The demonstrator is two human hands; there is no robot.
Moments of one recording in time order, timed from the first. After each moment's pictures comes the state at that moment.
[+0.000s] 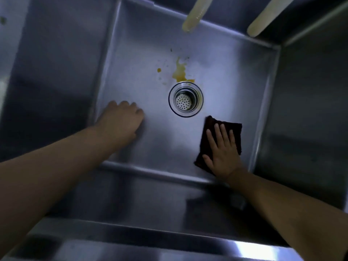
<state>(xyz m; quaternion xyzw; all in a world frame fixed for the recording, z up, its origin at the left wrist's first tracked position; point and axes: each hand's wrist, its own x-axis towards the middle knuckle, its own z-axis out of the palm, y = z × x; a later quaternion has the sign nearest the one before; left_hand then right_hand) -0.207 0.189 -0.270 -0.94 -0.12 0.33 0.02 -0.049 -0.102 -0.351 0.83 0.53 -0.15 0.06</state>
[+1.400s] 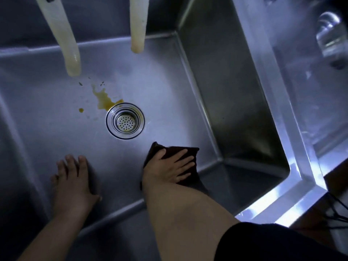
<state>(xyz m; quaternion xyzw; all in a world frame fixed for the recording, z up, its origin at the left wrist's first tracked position) -0.227 0.190 -0.316 -0.90 -0.21 0.35 -0.11 -0.148 0.025 -0.368 0.89 -0.42 -0.11 -0.12</state>
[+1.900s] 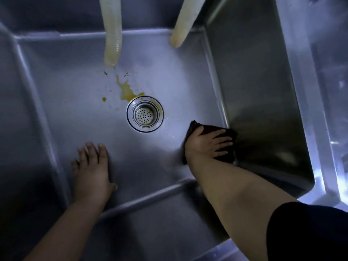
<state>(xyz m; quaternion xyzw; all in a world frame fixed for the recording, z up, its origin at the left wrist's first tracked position) -0.229 0.191 -0.320 -0.91 -0.22 0.35 -0.09 -0.061 -0.024 -0.378 0.92 -0.37 -0.09 -0.06</state>
